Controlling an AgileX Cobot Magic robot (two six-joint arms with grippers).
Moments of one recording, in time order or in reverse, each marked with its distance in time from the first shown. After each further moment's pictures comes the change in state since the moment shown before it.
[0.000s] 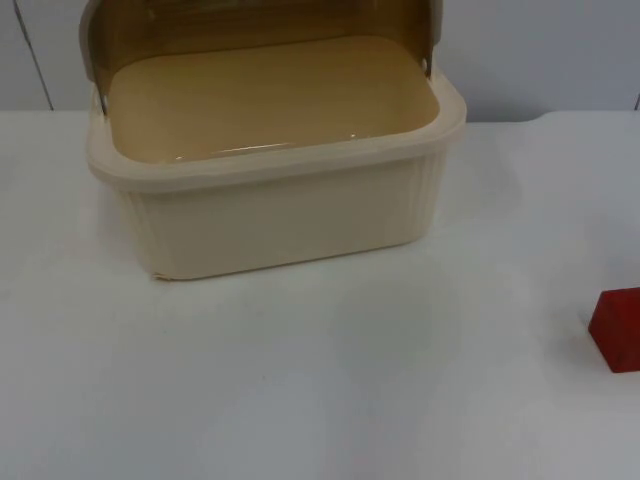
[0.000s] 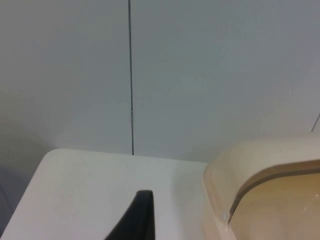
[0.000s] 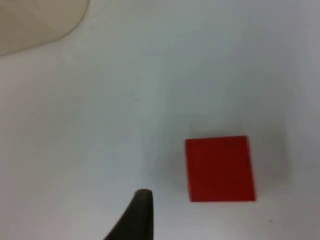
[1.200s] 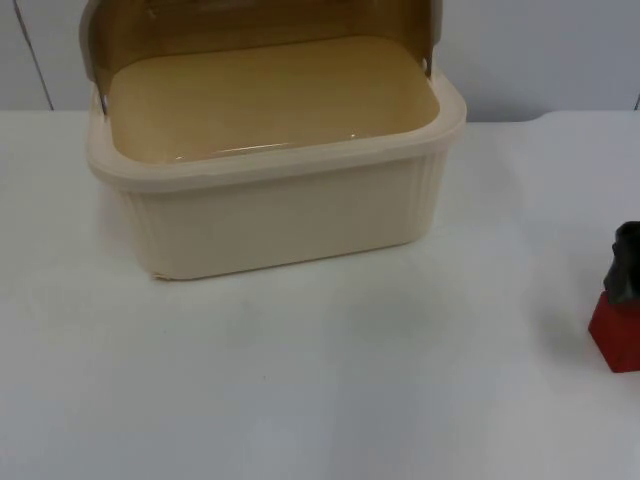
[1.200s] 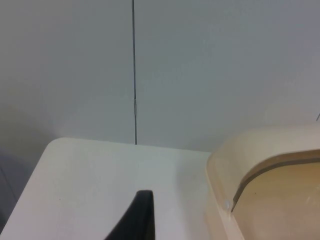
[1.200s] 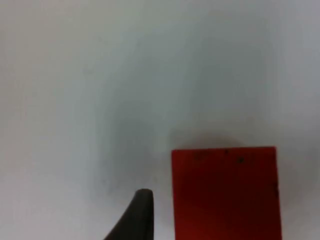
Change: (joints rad) right arm 0.122 0.344 -0.029 -0.687 -0.181 0.706; left arm 0.000 0.000 0.000 0.000 0.032 0.001
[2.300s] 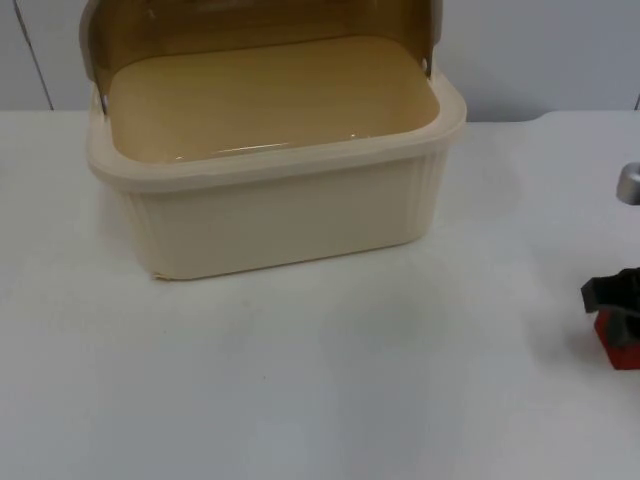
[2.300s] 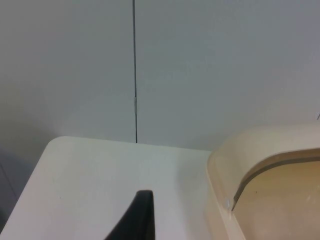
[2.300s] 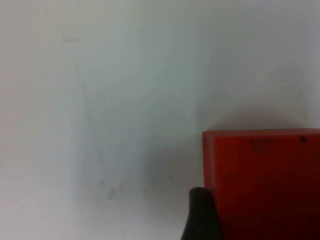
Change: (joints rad) right arm 0.007 0.159 -0.001 -0.067 -0.085 0.145; left arm 0.000 0.000 0.000 0.000 0.004 0.000
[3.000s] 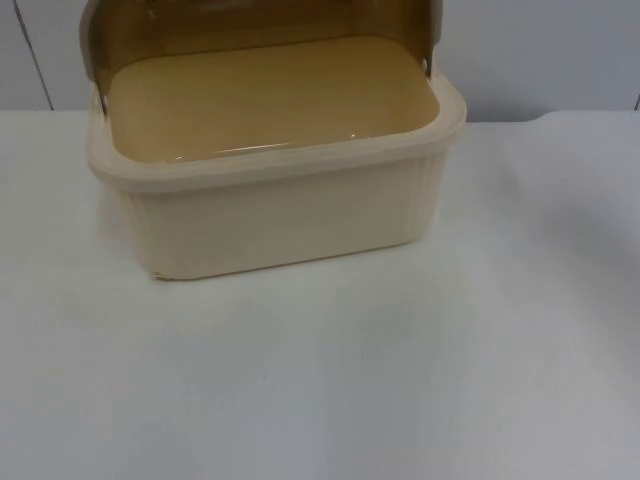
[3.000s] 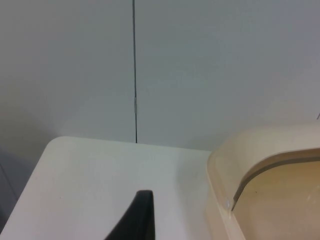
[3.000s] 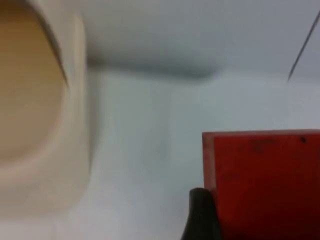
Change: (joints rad) right arm 0.000 -0.575 -0.221 0.000 0.195 -0.226; left arm 0.000 0.000 0.000 0.000 0.002 0.000
